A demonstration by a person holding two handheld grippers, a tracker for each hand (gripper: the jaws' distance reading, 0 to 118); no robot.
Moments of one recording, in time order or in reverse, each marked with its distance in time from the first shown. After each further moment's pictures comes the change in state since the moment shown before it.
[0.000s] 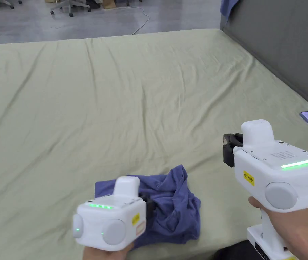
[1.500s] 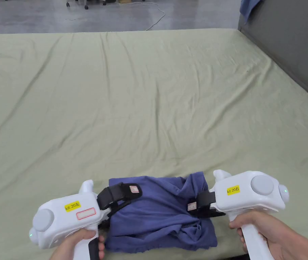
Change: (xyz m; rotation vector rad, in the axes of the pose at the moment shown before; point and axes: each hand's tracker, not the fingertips) left arm -0.154 -0.019 0.000 0.000 -0.563 0.743; right arm -0.014 -0.083 -0.122 -0.780 0.524 -0.438
